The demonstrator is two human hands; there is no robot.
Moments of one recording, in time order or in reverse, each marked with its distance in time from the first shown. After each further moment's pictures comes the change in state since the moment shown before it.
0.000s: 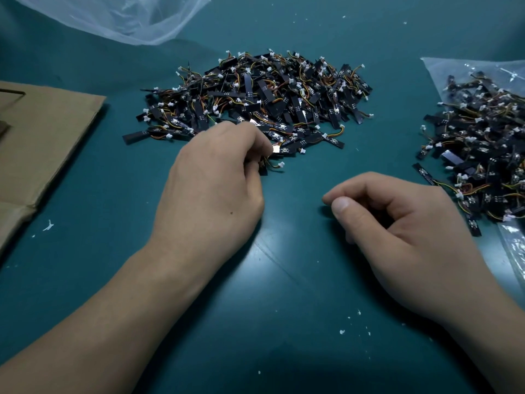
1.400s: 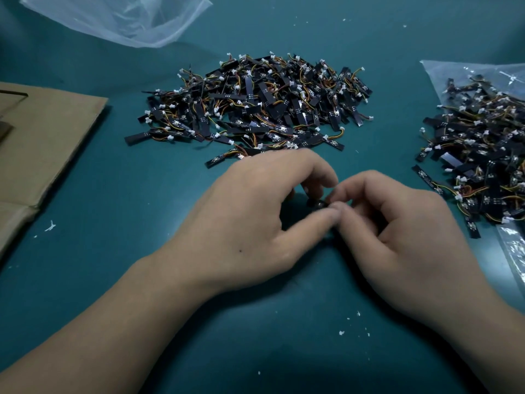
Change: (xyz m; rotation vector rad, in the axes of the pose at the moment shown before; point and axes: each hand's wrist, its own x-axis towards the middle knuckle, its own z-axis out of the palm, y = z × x) left_hand -0.010 0.017 -0.001 -0.224 -0.228 0.374; right_hand -0.002 0.001 0.003 -0.183 0.019 -0.058
